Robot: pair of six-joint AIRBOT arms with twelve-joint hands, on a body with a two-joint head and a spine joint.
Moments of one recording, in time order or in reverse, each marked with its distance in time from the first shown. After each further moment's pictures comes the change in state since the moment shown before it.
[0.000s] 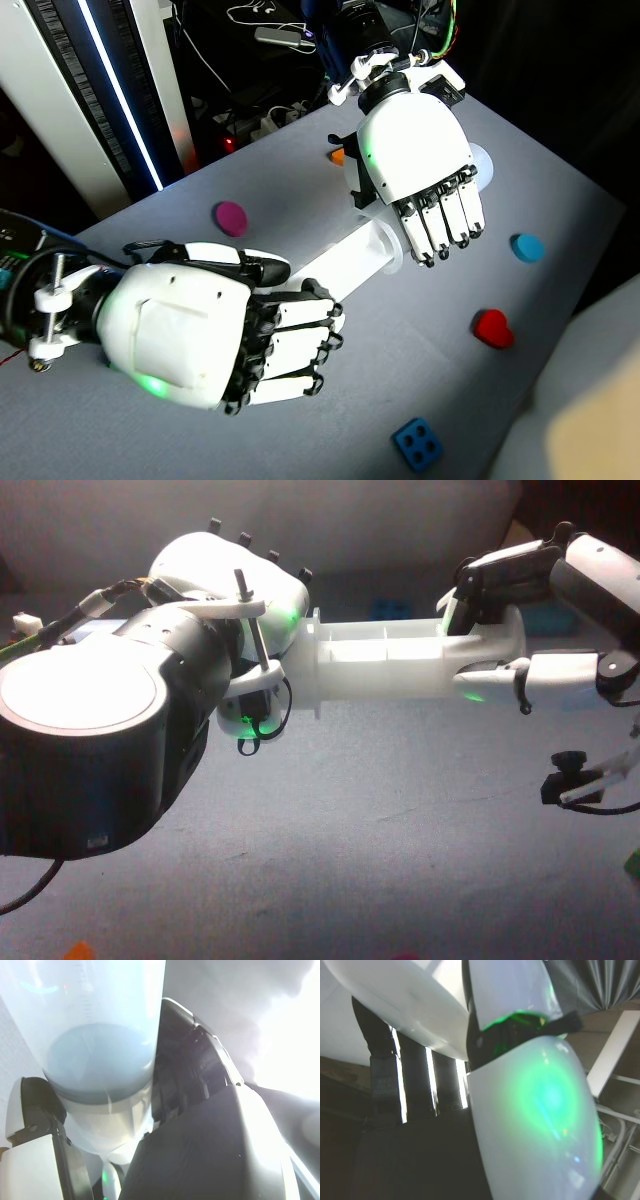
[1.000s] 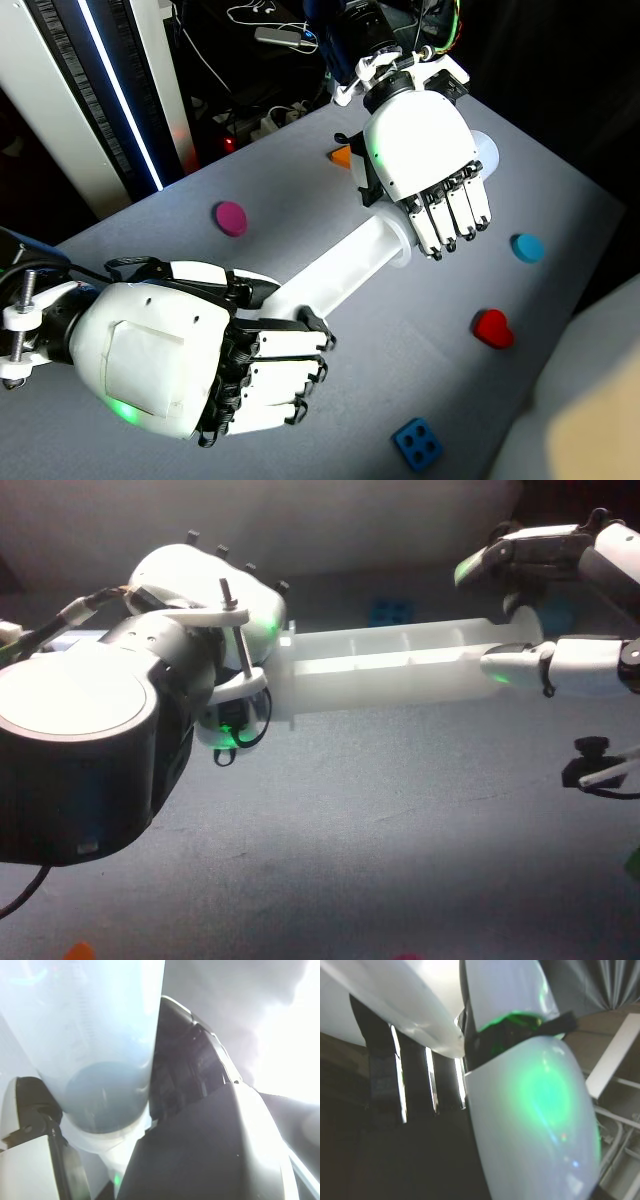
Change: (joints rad) left arm 0.013 0.011 -0.003 -0.014 0.040 0.020; right arm -0.019 0.011 0.012 0.039 0.037 -0.040
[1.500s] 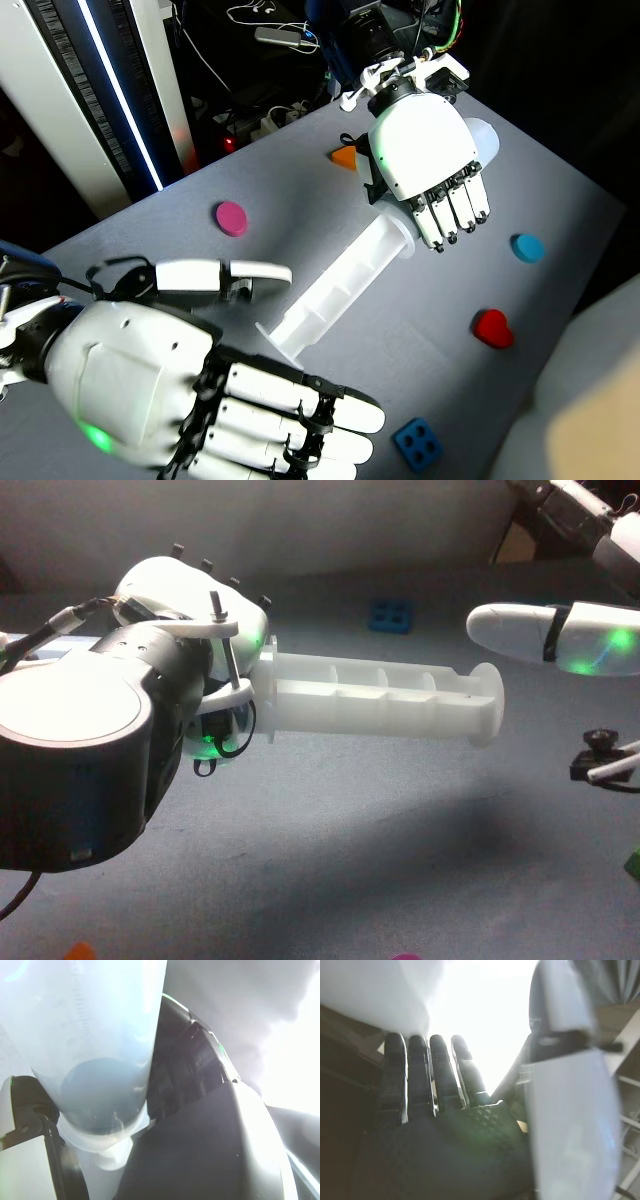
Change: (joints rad) left arm 0.013 0.006 -0.002 -0.019 0.021 0.018; right arm 0.000 0.022 -0.021 -0.016 0.011 -0.010
